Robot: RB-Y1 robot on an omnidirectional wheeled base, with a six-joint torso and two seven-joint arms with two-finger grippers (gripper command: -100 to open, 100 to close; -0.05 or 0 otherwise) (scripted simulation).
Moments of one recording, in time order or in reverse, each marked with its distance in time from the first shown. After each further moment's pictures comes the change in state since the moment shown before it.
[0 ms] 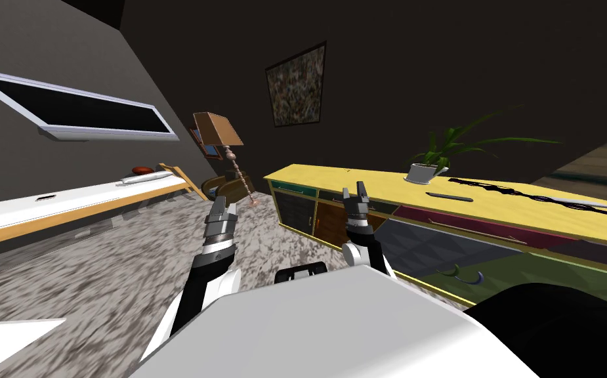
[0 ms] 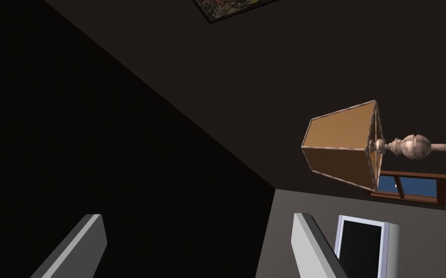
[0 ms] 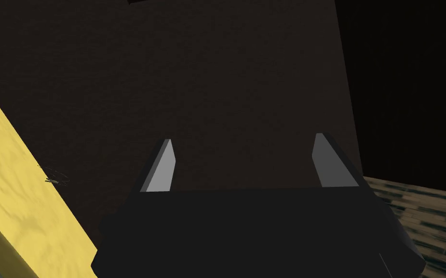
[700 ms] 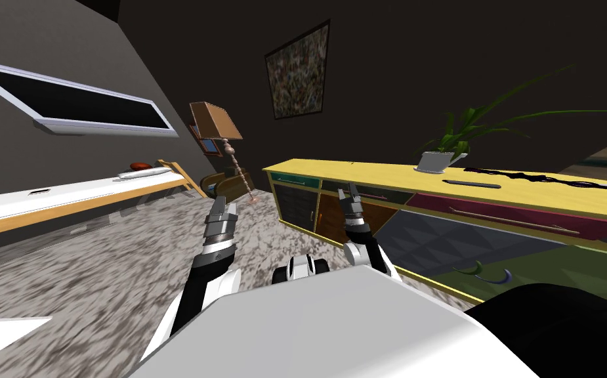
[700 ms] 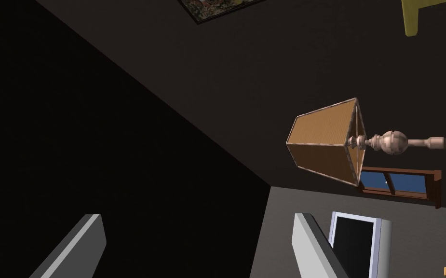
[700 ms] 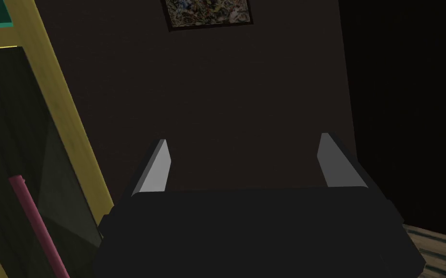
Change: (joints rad) left arm 0.000 0.000 0.000 0.000 0.000 0.000 0.000; right arm -0.031 -0.094 -0.002 0.039 0.043 0.035 0.019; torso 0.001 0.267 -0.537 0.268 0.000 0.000
